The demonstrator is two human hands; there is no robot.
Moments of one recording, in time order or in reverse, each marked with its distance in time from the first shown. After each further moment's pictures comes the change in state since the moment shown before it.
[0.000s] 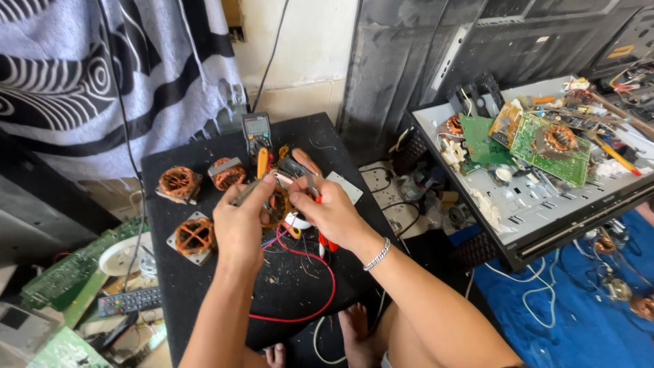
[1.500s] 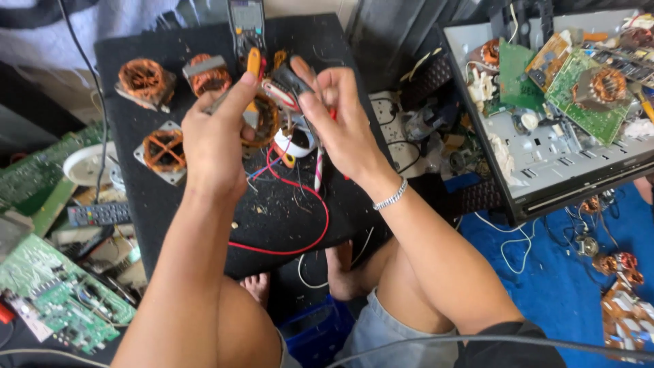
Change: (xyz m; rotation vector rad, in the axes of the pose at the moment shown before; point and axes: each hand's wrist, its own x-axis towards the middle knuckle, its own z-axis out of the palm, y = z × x) left_hand 0.008 -0.004 -0.013 -0.111 -0.122 -0.070; right_hand 0.002 0.005 -0.012 -0.365 0.002 -0.339
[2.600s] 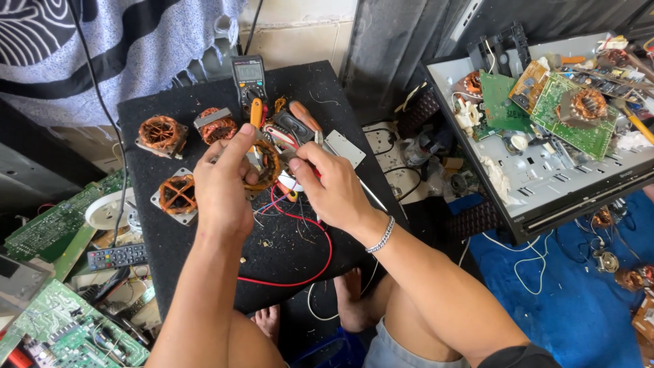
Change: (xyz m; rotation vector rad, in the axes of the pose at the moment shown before) left_hand -0.008 0.000 0.004 0.037 -0.016 0.139; right_hand -0.018 -0.028 0.005 -0.217 -0.044 -0.025
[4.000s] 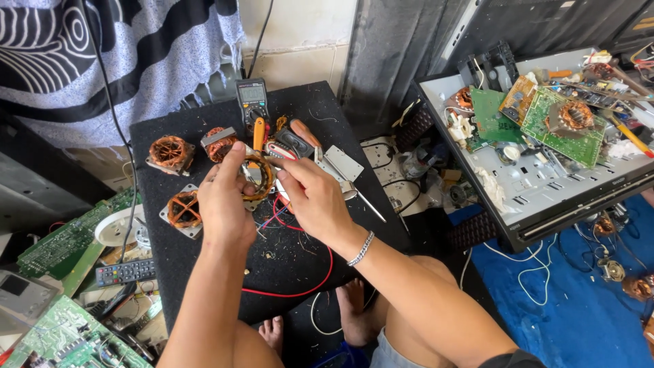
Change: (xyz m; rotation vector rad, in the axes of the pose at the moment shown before) left_hand 0.002 0.002 0.002 -0.041 0.119 -0.097; right_hand 0.003 -0.014 0.025 -0.030 0.184 0.012
